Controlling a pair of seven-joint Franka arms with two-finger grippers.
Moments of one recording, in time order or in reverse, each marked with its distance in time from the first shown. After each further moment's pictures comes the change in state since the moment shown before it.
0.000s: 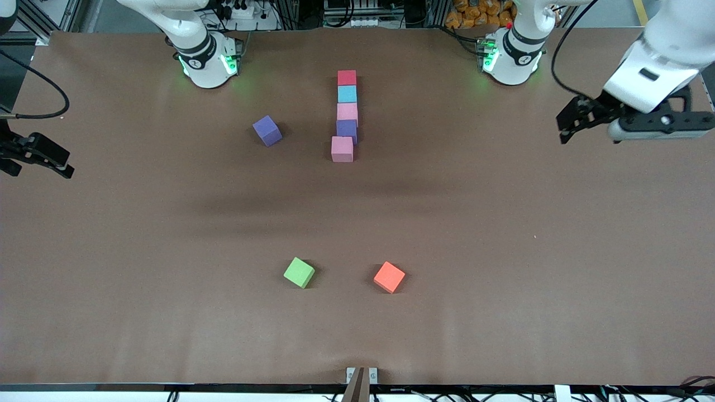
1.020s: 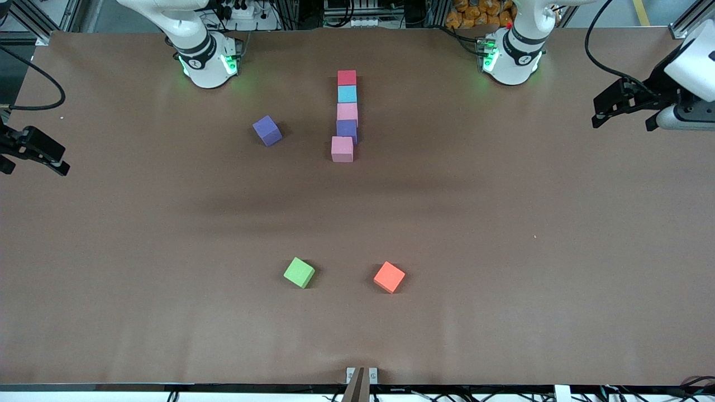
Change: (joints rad) left arm -0.002 0.096 0.062 0.168 -0.058 -0.140 0.058; right arm 0.005 0.000 0.002 0.039 0.000 -0.027 0.000
